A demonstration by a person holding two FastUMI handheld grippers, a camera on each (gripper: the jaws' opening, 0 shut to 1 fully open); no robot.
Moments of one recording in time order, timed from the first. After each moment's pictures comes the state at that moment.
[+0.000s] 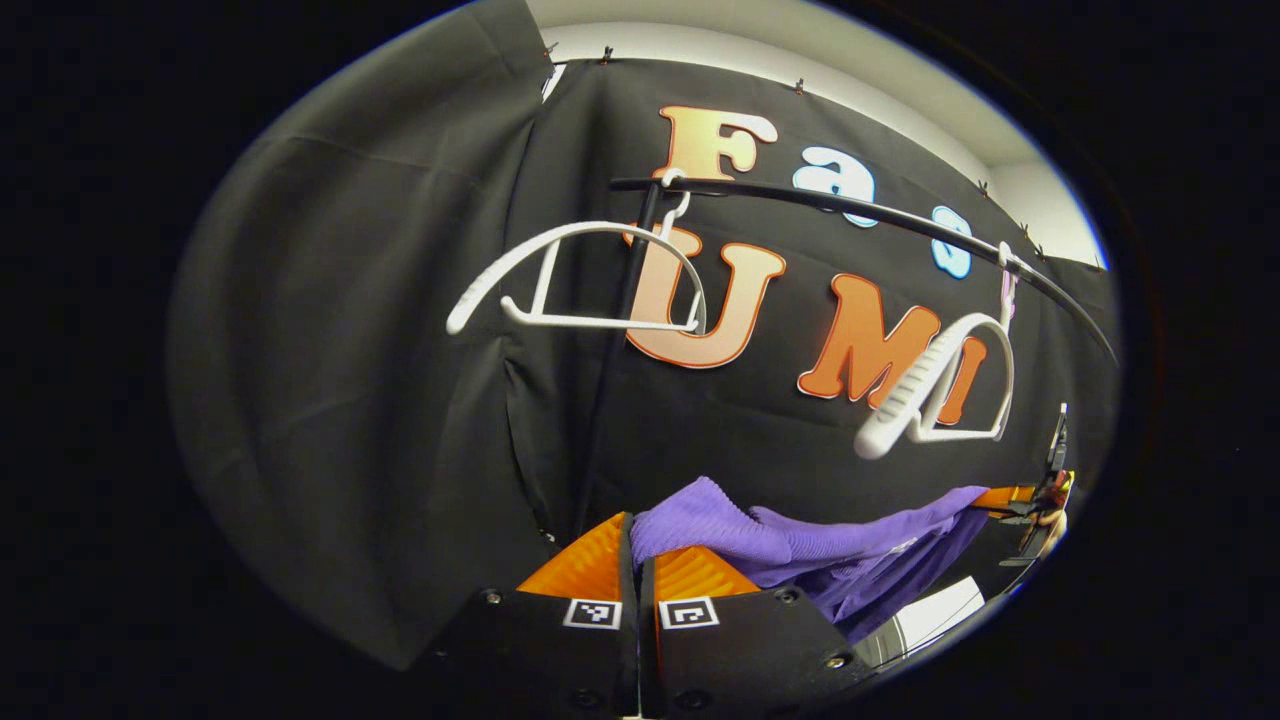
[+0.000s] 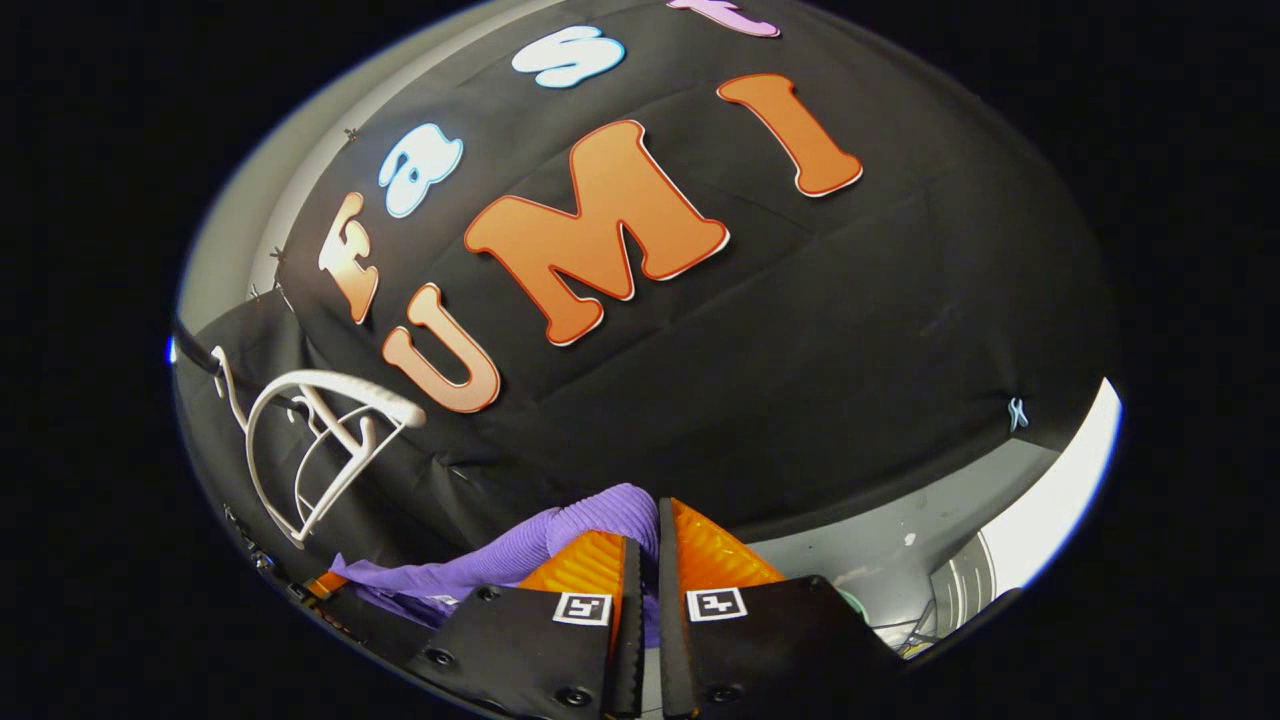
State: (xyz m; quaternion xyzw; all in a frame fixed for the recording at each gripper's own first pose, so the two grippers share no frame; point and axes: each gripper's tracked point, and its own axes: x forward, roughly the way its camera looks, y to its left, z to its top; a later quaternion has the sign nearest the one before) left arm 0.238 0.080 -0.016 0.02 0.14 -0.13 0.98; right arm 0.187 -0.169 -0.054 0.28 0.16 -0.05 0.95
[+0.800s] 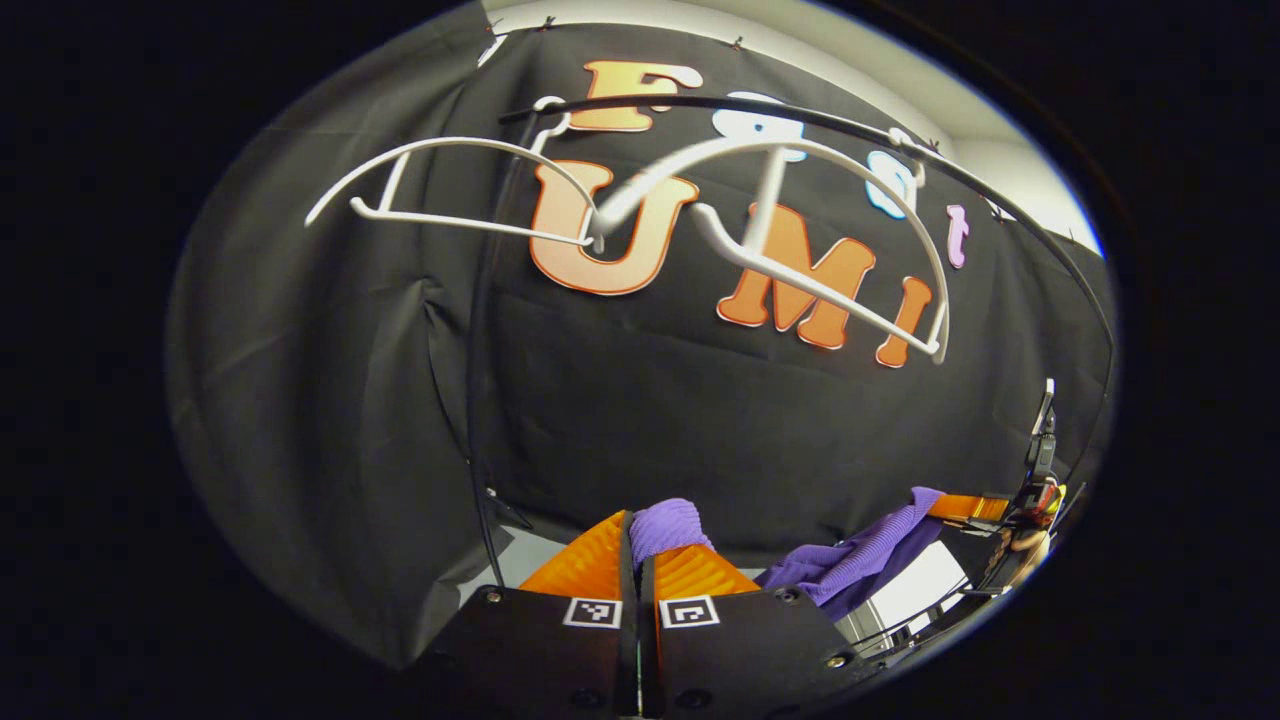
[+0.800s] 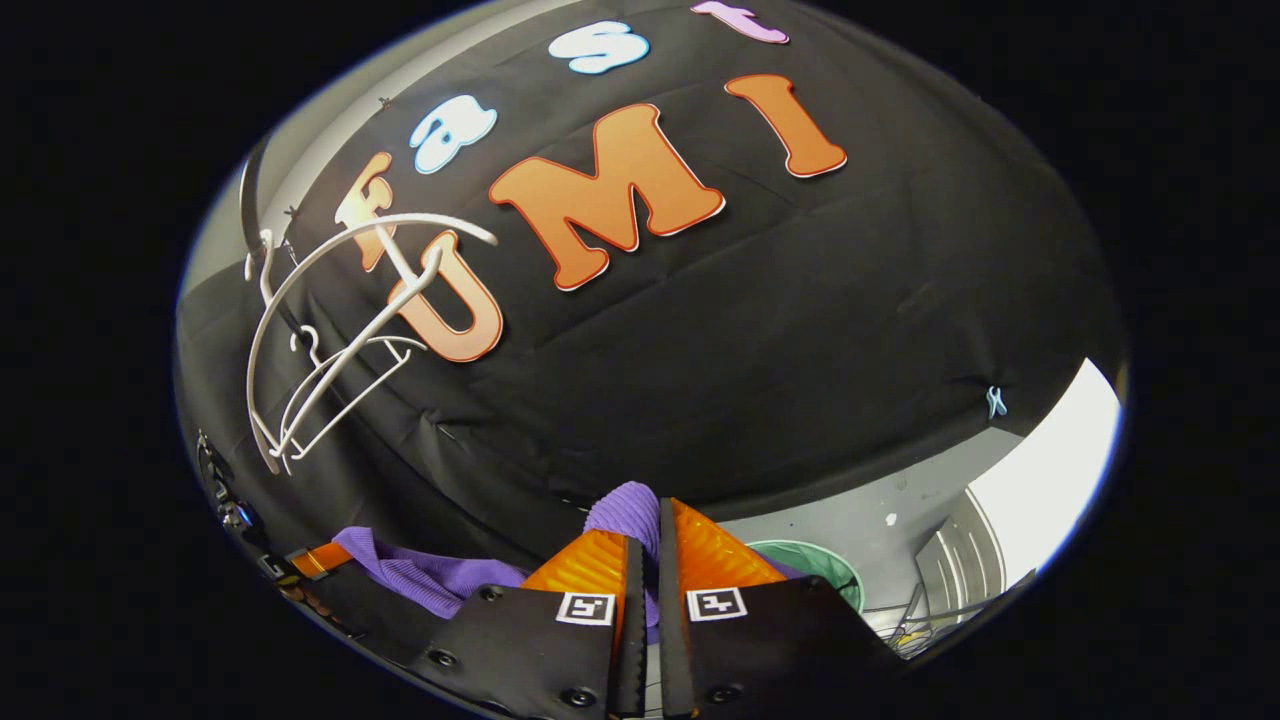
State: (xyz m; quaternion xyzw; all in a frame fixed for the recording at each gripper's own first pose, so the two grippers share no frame) left arm 0.184 -0.031 -0.095 0.02 0.21 -0.22 0.95; right arm 0.116 -0.099 -0.100 0.25 0.18 -0.06 0.95
